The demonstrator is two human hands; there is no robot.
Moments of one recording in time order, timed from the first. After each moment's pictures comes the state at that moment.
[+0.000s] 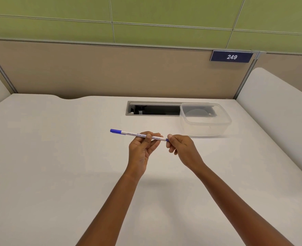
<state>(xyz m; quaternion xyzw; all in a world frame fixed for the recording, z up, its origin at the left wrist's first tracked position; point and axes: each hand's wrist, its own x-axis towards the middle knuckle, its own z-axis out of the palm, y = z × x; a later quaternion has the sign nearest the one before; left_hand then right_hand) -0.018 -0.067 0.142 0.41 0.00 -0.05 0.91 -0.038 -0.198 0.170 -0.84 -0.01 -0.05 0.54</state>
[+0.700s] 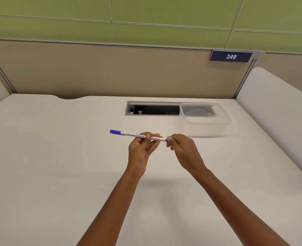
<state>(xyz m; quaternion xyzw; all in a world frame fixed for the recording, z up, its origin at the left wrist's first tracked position) -0.018 -0.067 0.140 0.40 0.01 -0.05 0.91 -0.044 -0.199 0.168 -0.90 -0.04 -0.11 0.43</state>
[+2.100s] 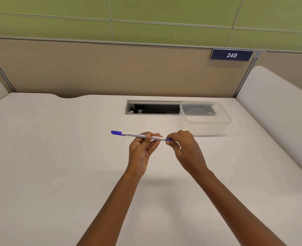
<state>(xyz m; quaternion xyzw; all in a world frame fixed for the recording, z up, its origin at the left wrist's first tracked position) -0.017 -0.069 0.138 0.39 0.03 -0.07 0.92 -0.046 -0.203 0.161 -0.93 -0.11 -0.19 0.29</state>
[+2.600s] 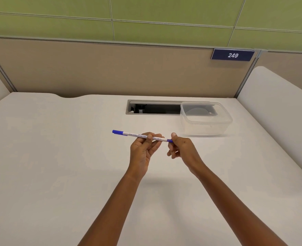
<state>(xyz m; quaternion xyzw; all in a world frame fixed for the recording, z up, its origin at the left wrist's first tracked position) -0.019 -0.069 0.138 0.40 0.02 -0.07 0.91 -0.040 -0.196 0.167 -0.80 0.04 0.00 0.60</state>
